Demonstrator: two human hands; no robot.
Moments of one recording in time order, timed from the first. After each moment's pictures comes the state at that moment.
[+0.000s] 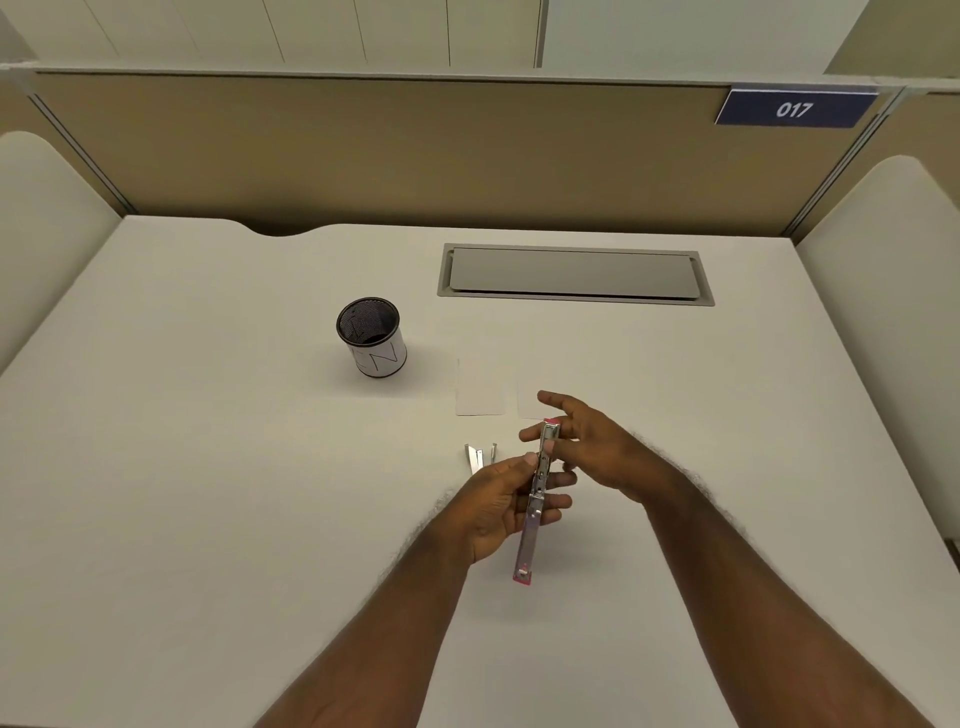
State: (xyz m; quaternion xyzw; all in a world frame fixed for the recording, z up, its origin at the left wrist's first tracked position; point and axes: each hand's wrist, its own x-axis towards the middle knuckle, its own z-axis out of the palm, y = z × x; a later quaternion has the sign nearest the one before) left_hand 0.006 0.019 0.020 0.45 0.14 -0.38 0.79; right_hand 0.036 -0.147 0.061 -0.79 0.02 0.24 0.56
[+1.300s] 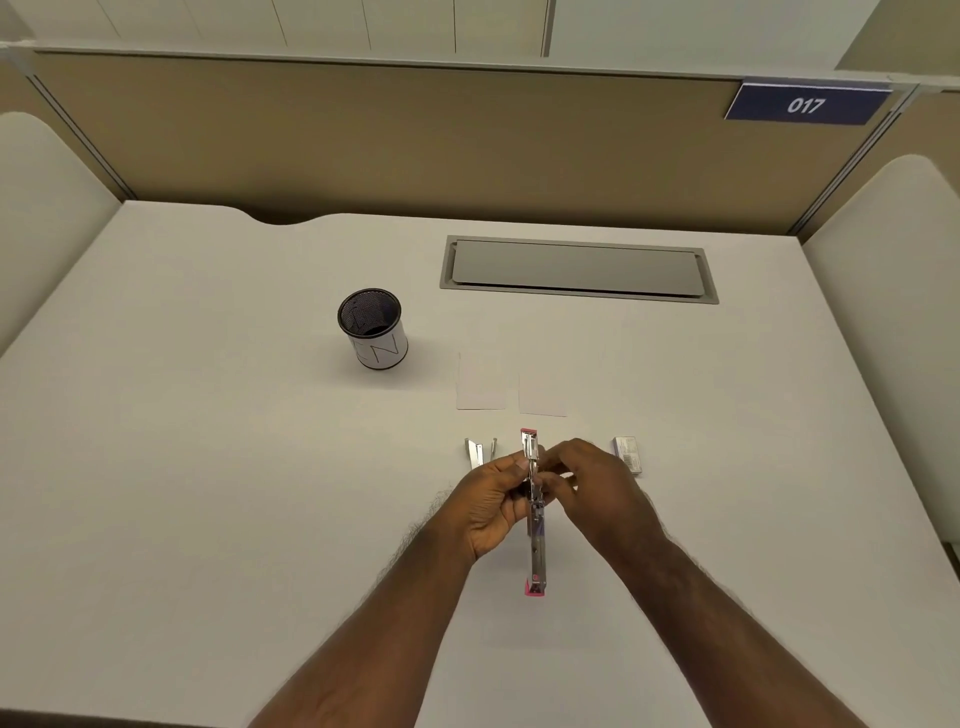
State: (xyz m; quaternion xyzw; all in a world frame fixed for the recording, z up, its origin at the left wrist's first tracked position) left_hand 0.004 0.017 0.015 0.36 0.22 -0.32 0.85; right_hand -0.020 -0.131 0.049 -0.93 -0.03 0.04 0.35
